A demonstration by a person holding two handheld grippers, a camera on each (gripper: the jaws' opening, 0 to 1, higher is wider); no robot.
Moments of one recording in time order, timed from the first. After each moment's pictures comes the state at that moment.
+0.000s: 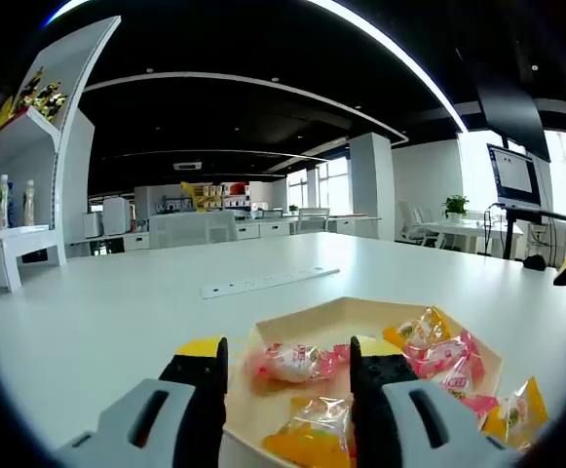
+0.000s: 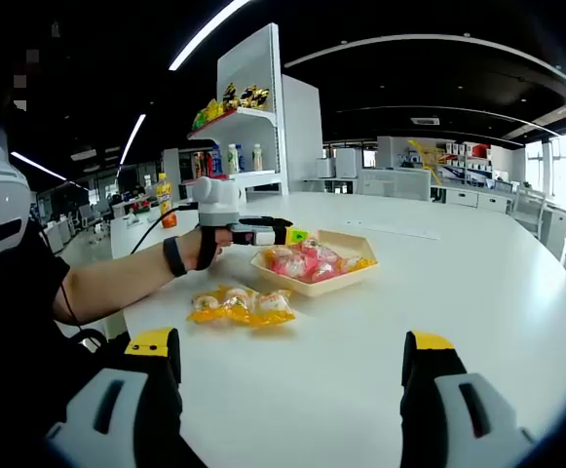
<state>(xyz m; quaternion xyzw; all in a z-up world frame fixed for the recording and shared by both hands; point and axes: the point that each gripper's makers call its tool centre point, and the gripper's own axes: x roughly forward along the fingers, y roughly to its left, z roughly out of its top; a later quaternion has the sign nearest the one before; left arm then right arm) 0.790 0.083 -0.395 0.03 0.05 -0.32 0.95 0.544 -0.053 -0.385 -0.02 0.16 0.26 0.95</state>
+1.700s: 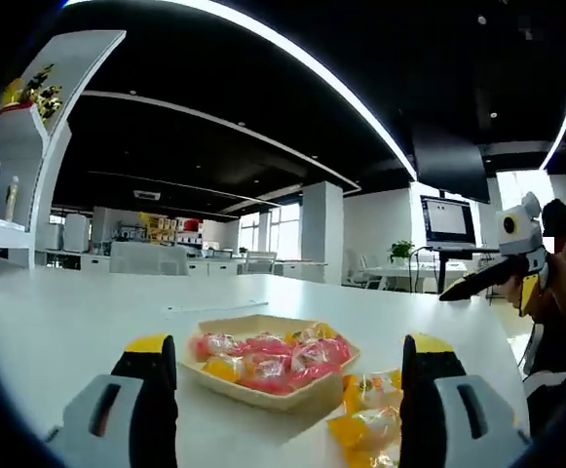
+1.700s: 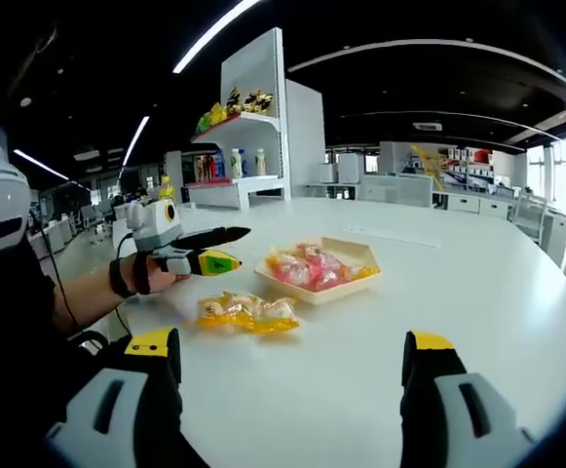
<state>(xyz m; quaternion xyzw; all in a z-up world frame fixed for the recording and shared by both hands) 0.657 0.110 -0.369 -0.04 -0.03 -0.44 0.90 0.541 -0.047 -0.376 -0.02 0.15 0.26 0.95</state>
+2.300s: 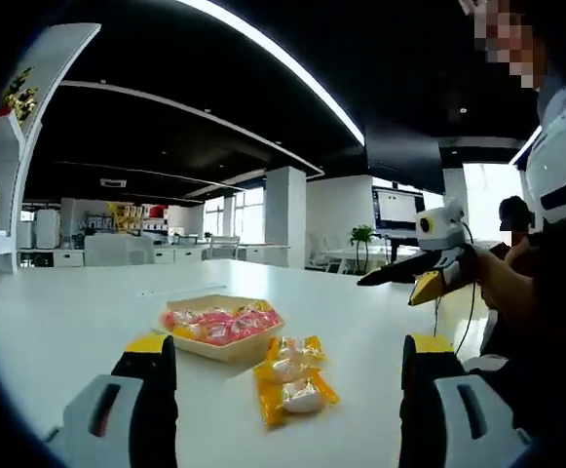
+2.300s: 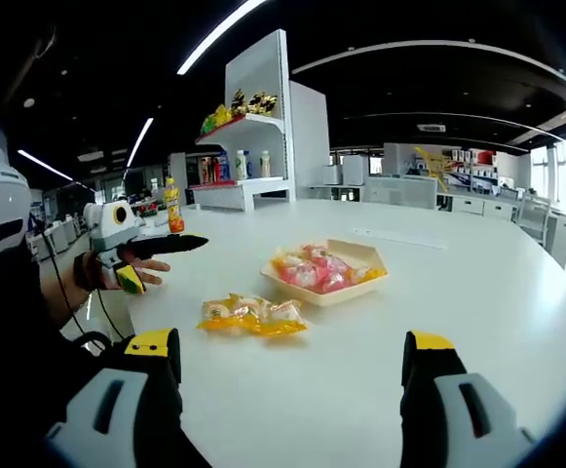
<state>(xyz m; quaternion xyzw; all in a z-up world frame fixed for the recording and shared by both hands) 0.556 0.139 -0.361 0.02 0.01 -0.51 0.86 0.540 -0.040 -0.375 -0.02 0.14 0.27 0.95</state>
